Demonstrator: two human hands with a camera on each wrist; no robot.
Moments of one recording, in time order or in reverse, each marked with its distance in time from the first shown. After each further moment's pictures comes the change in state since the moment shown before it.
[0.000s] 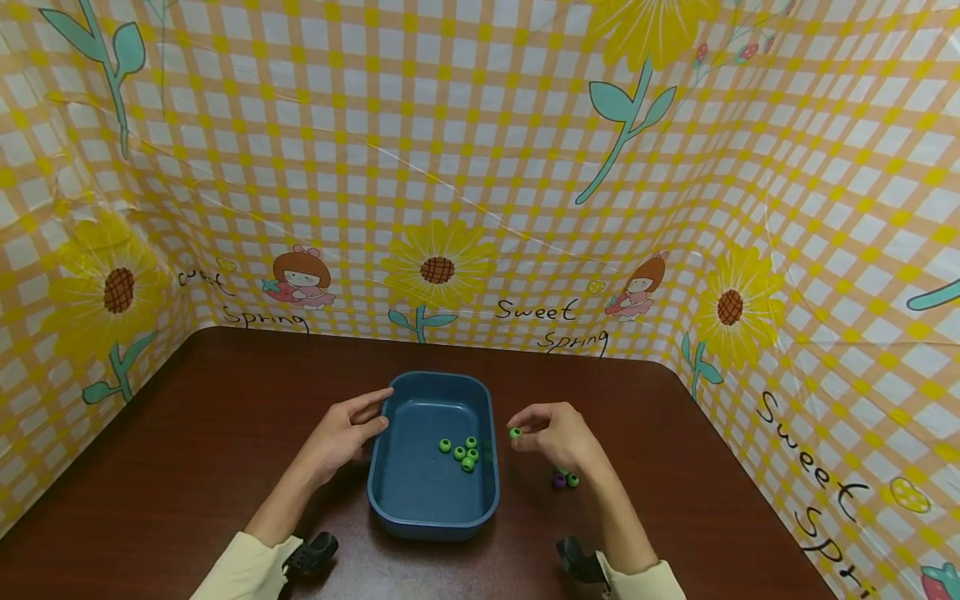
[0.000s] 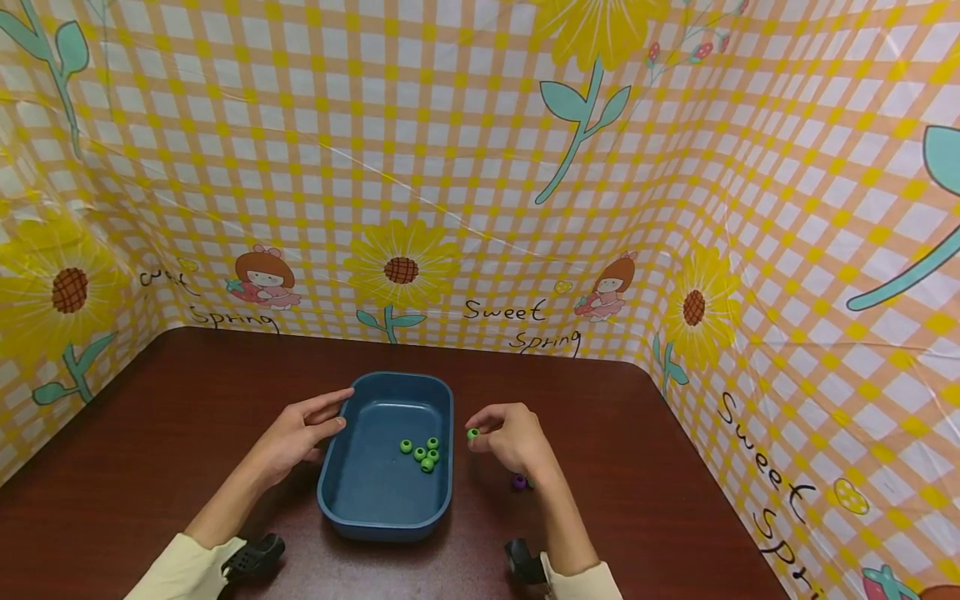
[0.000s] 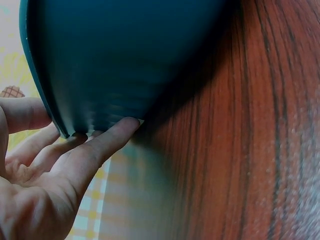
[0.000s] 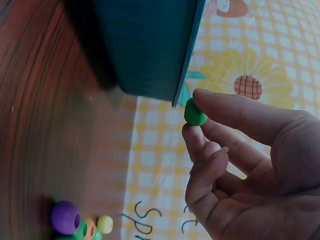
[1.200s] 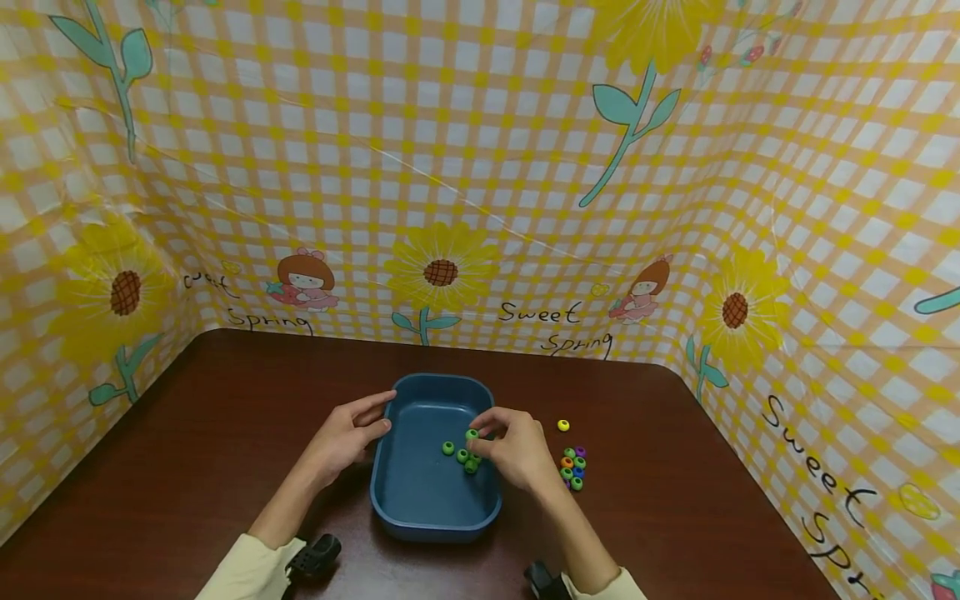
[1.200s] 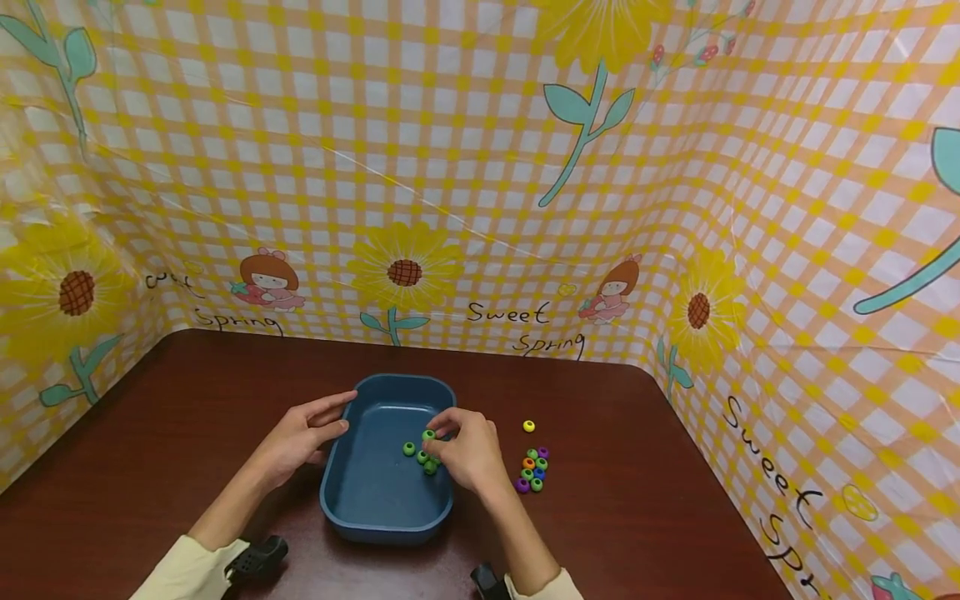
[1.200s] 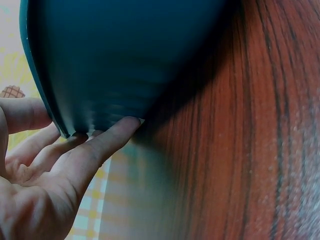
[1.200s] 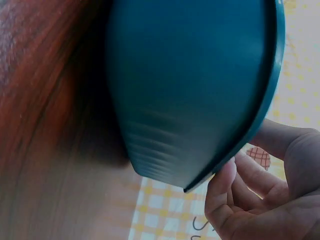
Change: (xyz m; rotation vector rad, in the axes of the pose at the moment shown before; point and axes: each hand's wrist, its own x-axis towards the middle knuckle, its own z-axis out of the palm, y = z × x) left_hand 0.001 0.000 -0.002 -0.024 -0.019 0.005; right_hand 0.004 -0.036 0.060 0.080 0.156 -0.062
